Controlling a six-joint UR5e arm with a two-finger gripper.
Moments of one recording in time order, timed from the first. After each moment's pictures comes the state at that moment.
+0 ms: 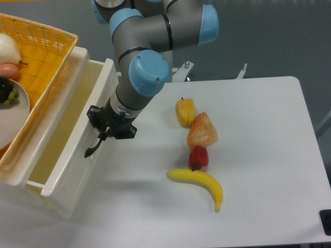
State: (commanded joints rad) arm 2.30 -1.84 -1.51 -1.48 1.10 0.60
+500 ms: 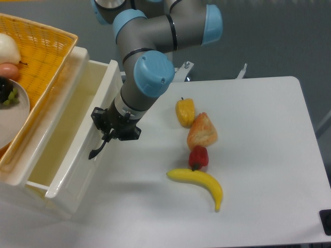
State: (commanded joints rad) arm 2.32 -1.84 -1.49 -1.48 1.10 0.60
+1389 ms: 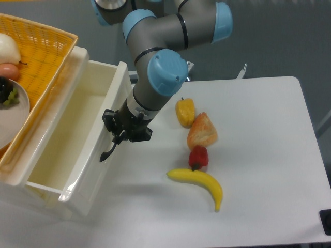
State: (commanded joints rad) arm 2.37 -1.87 -1.49 -1.45 1.12 0.60
